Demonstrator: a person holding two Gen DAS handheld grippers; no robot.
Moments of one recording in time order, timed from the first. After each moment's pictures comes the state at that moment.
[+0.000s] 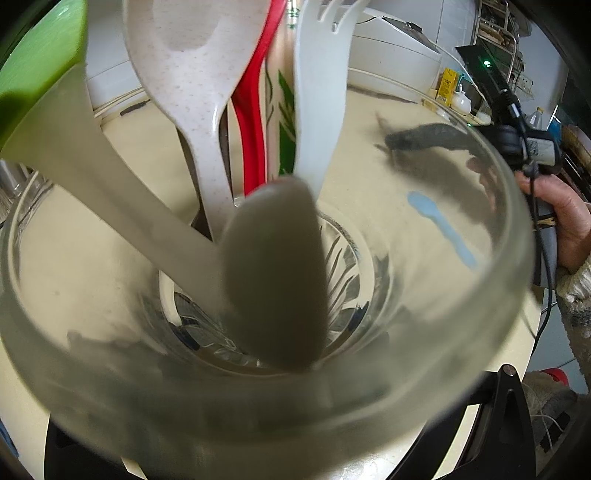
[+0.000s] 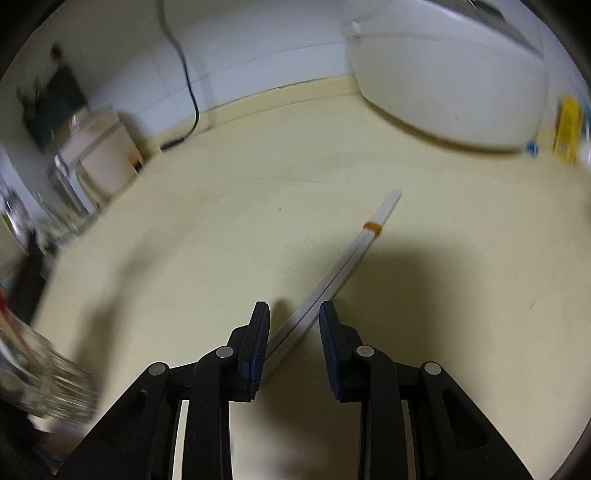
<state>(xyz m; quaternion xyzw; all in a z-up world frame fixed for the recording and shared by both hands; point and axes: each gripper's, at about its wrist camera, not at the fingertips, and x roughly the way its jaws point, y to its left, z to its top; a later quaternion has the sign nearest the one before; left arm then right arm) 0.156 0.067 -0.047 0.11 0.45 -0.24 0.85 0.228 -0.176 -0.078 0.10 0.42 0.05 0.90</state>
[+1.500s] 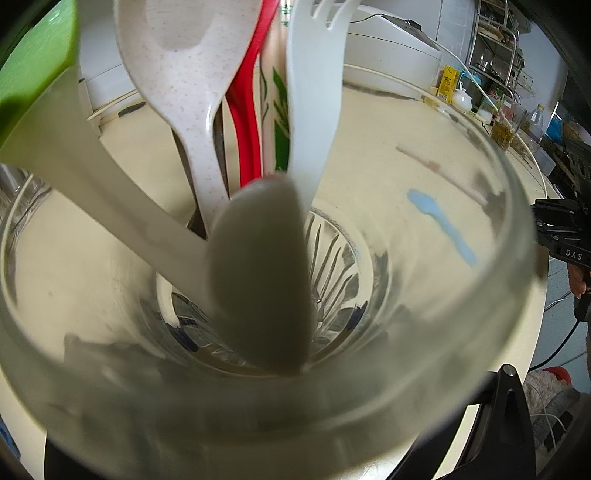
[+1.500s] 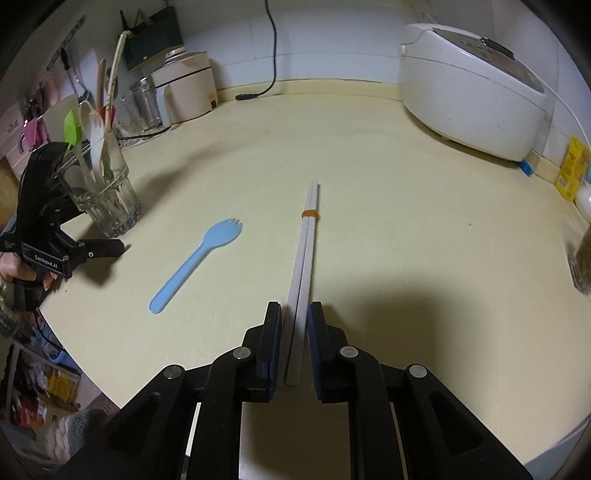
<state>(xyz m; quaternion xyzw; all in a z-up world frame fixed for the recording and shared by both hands) 0.154 0.063 -0.049 0.11 0.45 -0.24 0.85 0.088 -0.213 -0.079 0.01 0.42 0.16 0.89</state>
